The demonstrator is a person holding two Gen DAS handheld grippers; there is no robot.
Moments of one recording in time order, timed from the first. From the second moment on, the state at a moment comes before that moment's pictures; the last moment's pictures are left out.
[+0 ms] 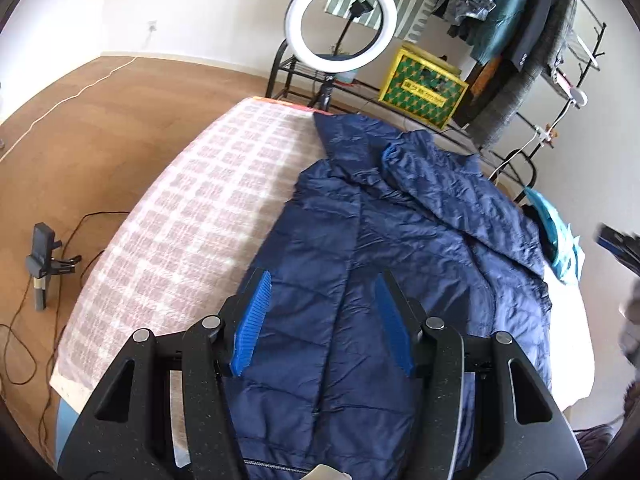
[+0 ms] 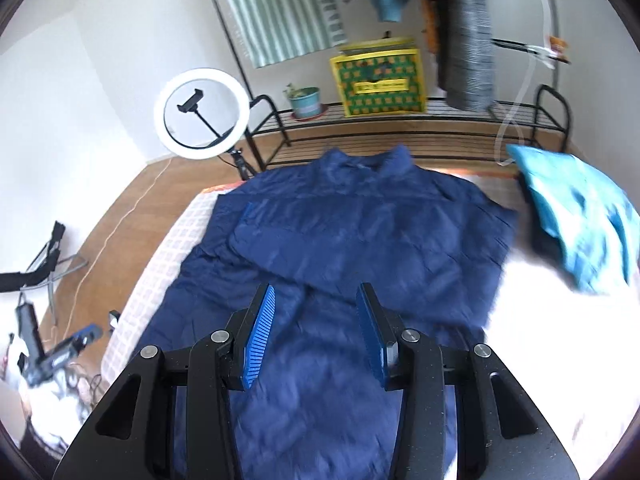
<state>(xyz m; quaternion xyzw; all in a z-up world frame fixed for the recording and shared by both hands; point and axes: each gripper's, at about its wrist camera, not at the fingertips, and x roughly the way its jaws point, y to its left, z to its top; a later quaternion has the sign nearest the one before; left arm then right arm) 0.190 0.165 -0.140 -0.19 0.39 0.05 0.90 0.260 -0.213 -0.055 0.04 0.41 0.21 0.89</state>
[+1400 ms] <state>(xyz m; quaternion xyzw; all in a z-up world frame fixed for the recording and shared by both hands) 0.127 0.201 -0.261 -0.24 0.59 -0.03 0.77 0.066 -0.305 -0.264 0.15 0.62 0.24 0.73</state>
